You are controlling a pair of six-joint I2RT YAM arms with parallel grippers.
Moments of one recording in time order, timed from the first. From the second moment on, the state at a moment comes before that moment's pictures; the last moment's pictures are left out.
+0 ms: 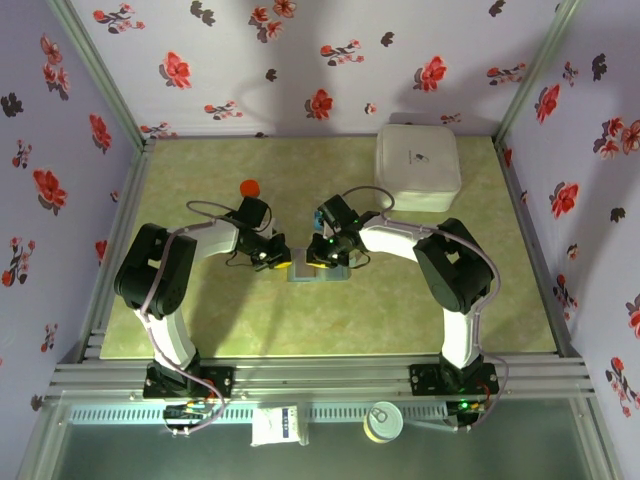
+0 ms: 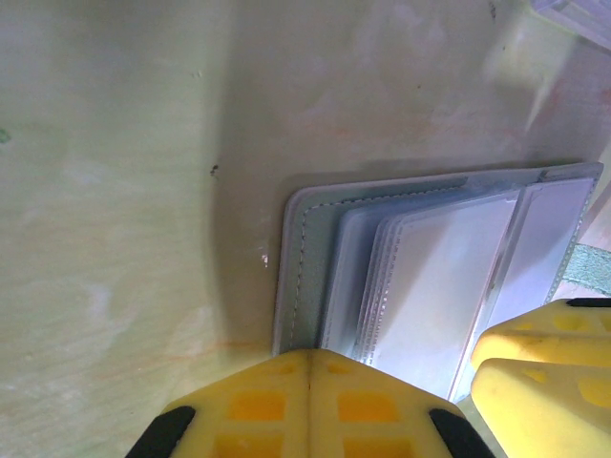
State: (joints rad) left arm -0.44 1.81 0.98 -0.37 0.52 -0.64; right arm 0.71 1.93 1.21 -0.40 -0.41 0.78
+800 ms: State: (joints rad) left arm -0.44 1.81 0.98 -0.37 0.52 -0.64; right arm 0.71 1.94 1.21 -0.33 -0.45 0.78
